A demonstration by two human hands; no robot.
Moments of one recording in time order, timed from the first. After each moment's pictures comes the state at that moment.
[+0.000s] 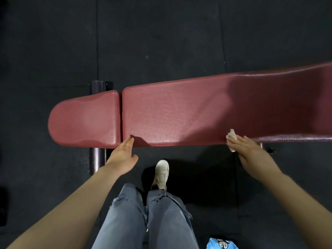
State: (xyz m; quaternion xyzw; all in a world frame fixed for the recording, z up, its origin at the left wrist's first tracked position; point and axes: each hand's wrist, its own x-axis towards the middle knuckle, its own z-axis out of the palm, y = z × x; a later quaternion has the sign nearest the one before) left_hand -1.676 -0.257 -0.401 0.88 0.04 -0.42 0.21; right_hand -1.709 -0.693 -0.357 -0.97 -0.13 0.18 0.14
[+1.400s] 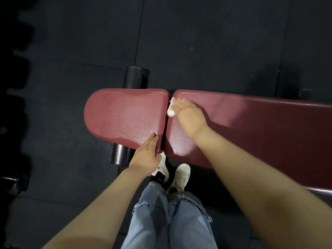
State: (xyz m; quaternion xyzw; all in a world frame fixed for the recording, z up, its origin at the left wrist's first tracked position) left_hand -1.635 -0.182 -0.434 0.86 0.11 -0.40 0.31; right_hand -1.495 -0.333 -0.469 -0.93 -0.25 0.27 0.07
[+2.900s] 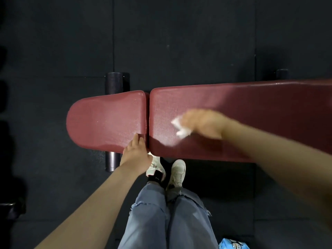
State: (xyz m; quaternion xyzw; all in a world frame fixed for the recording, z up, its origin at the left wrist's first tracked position) left_hand -1.623 -0.207 -0.430 0.88 0.07 -0.46 0.13; right_hand -1.512 -0.463 -0.423 -0.83 -0.50 0.23 0.04
